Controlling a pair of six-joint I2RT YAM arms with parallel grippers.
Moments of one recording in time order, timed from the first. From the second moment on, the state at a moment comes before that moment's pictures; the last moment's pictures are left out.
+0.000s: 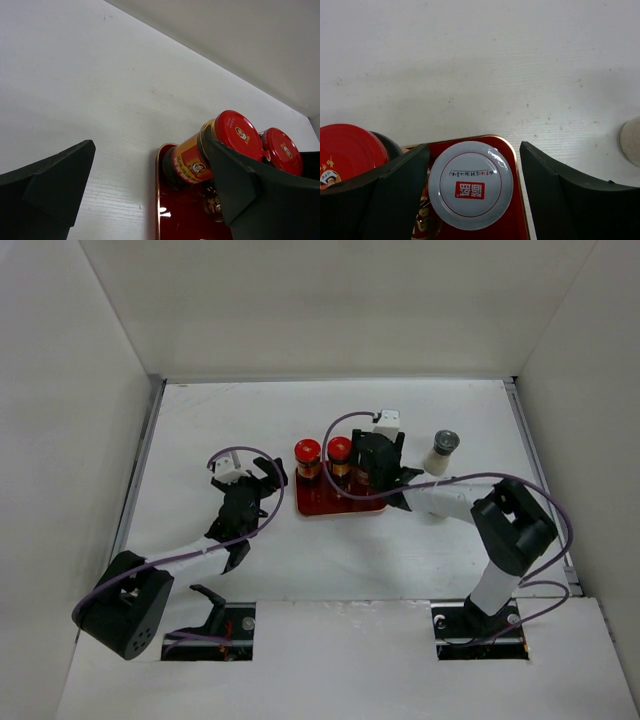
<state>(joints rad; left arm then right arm) -0.52 1.19 0.27 0.85 -0.53 -0.58 0.69 1.72 0.99 0.27 0.66 0.38</state>
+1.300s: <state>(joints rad) -0.52 1.19 0.26 0.88 -0.48 -0.62 0.44 1.05 0.56 -0.17 0.74 0.61</state>
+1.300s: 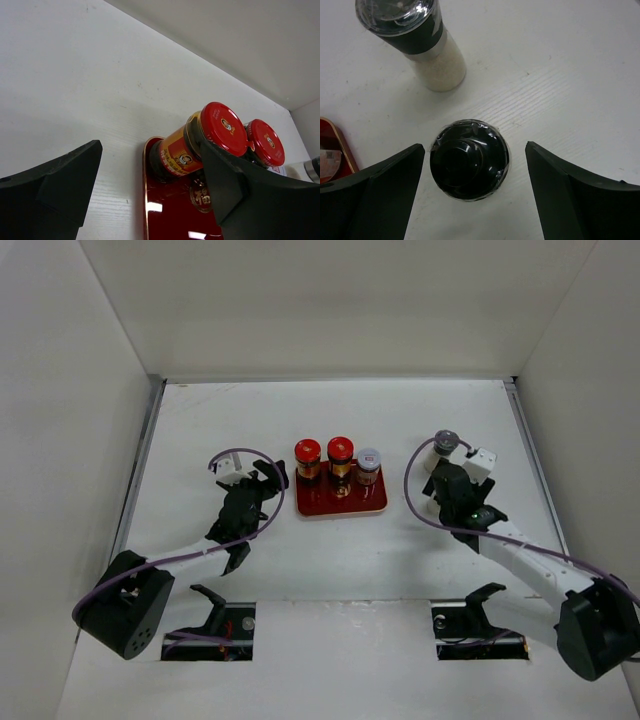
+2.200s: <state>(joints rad) -0.50 1.18 0.25 0.88 -0.52 -0.63 0.98 1.47 0.99 0.05 0.78 0.44</state>
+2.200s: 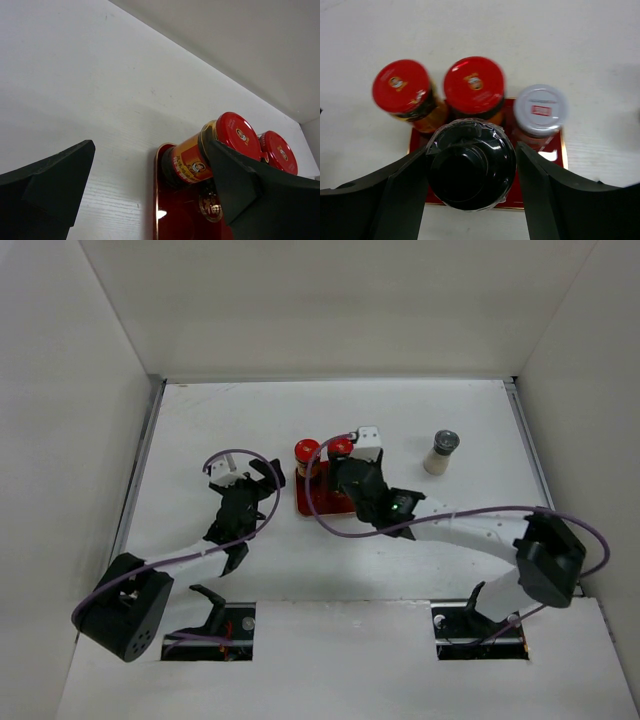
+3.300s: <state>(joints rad) -0.50 1.17 0.24 0.87 -0.52 -0.63 0.63 1.32 0.91 0.22 0.74 0.41</state>
